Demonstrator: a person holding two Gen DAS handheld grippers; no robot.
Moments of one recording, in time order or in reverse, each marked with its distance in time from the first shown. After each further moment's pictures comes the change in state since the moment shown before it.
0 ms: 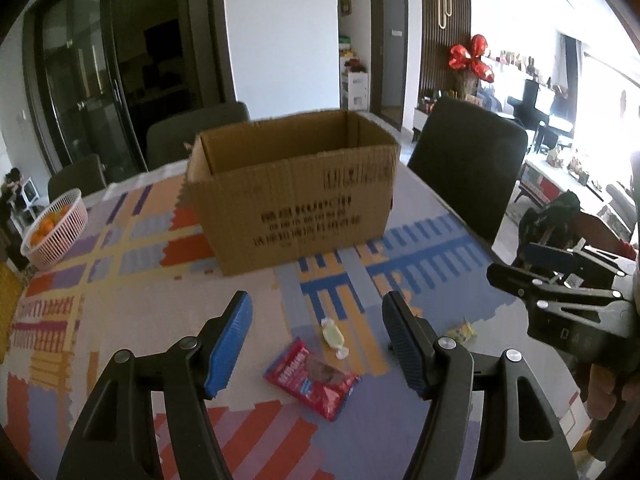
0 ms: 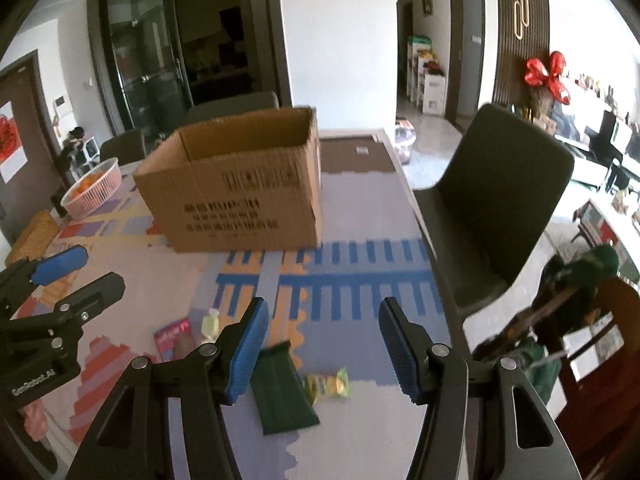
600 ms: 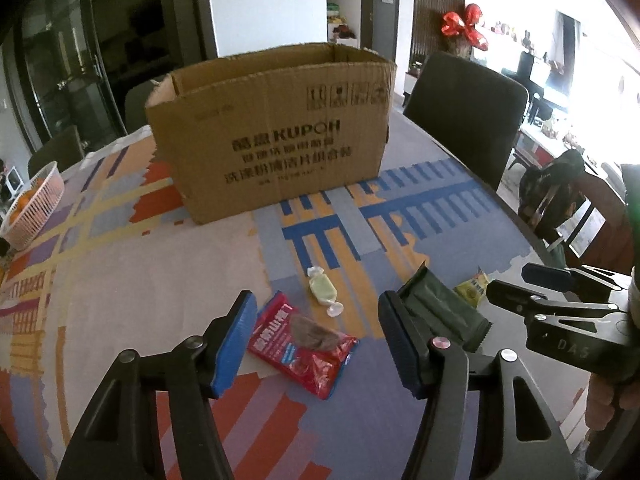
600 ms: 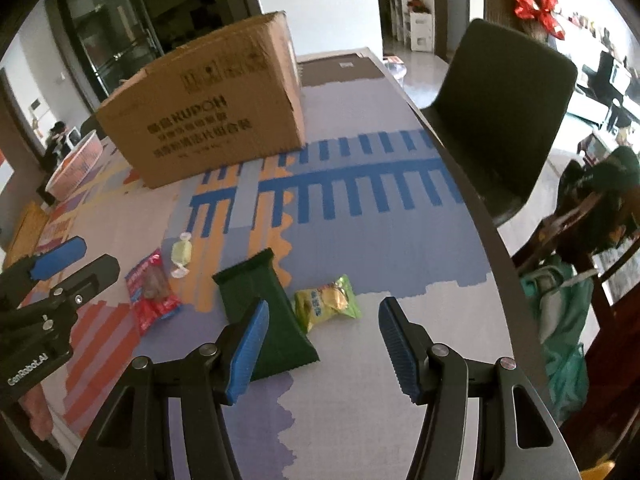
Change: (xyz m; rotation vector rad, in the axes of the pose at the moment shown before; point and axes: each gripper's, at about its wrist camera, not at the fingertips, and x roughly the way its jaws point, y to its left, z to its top) left arm 0.050 -0.005 -0.036 0.027 0.124 -0.044; right arm 0.051 -0.012 -0.063 0.121 0.198 0.012
